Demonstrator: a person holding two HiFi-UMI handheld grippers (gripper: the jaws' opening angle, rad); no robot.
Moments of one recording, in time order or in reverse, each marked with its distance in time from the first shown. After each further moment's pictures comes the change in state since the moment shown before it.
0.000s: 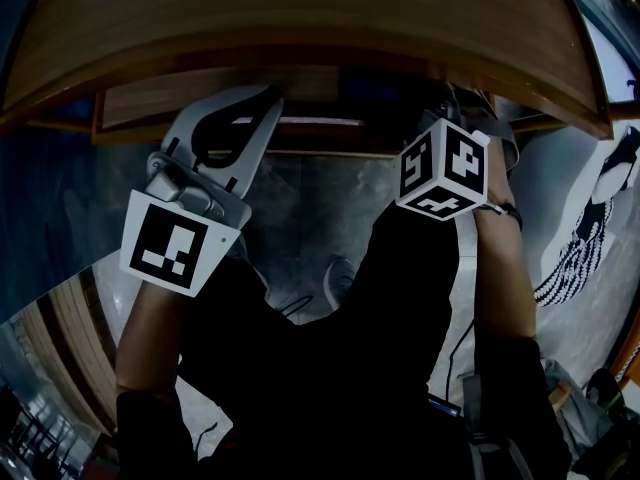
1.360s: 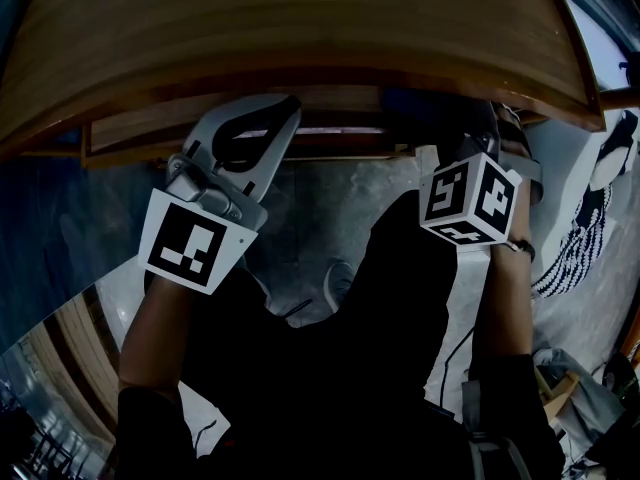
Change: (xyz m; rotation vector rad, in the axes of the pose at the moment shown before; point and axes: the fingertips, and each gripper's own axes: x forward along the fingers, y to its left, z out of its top) left arm 0.040 -0.025 -0.004 -0.023 -0.018 -0.095; right arm -0.042 -0.020 -0.070 0.092 0.155 -0.152
